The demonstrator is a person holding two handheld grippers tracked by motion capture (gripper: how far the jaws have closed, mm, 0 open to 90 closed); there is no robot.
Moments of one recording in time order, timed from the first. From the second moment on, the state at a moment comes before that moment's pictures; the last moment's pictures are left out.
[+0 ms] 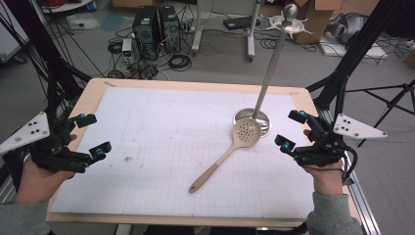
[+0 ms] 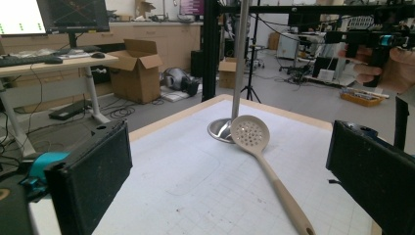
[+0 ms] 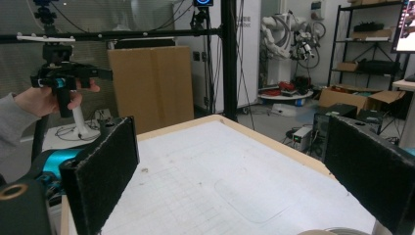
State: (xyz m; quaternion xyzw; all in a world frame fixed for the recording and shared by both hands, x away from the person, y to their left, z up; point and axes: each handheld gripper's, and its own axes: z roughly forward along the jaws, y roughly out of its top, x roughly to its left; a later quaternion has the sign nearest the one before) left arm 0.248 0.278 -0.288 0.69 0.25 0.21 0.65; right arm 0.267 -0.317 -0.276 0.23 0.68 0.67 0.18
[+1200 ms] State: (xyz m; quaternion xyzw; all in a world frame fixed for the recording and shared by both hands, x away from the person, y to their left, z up) left arm 0.242 0.280 -0.298 0.70 0.25 0.21 0.64; right arm 0.295 -0.288 -0.314 0.25 0.72 0.62 0.17
